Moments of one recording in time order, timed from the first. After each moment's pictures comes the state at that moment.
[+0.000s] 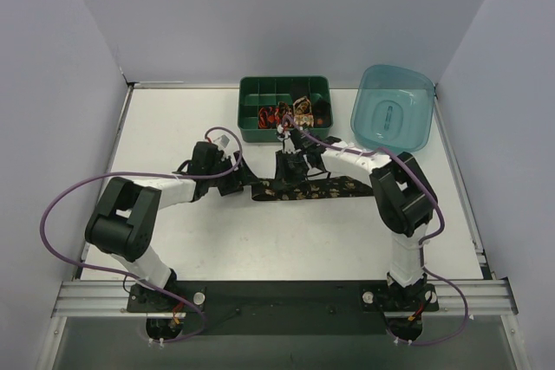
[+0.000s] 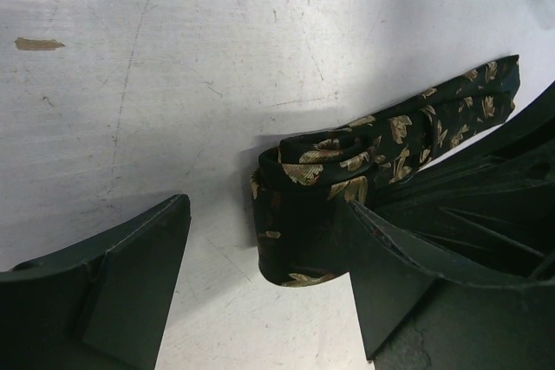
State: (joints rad) left arm -0.35 1.65 0.73 0.16 0.38 -0.72; right arm 0.61 1.94 1.28 -0.34 -0.42 0.43
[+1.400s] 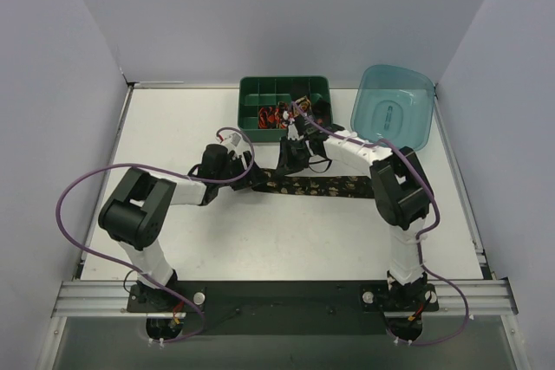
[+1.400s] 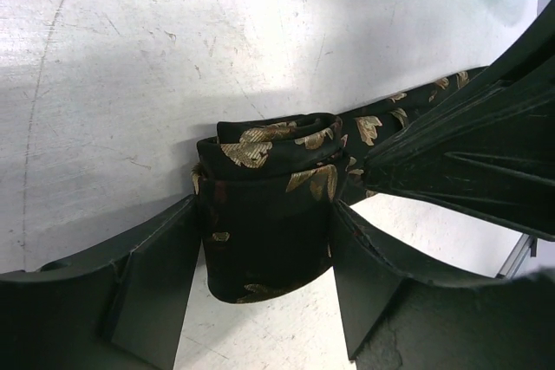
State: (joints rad) left arm -0.42 1.76 0.71 0.45 0.36 -0.71; right arm 0.56 2.00 1.42 -0.41 -0.39 0.42
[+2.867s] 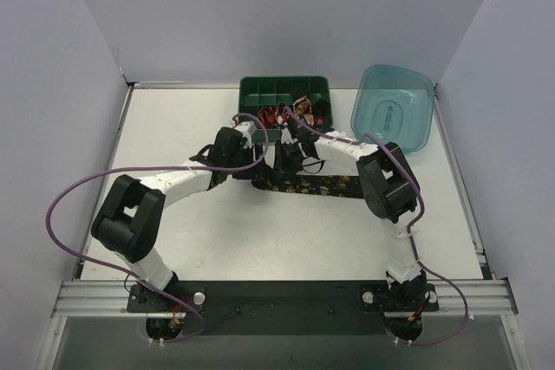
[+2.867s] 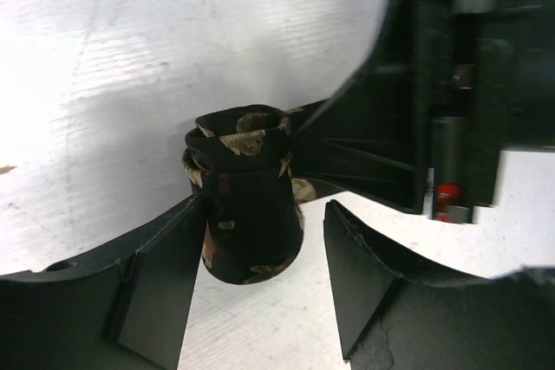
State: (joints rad) left arm -0.50 1.66 0.95 -0.02 0.17 -0.48; right arm 0.58 2.12 1.48 -0.39 -0.39 0.45
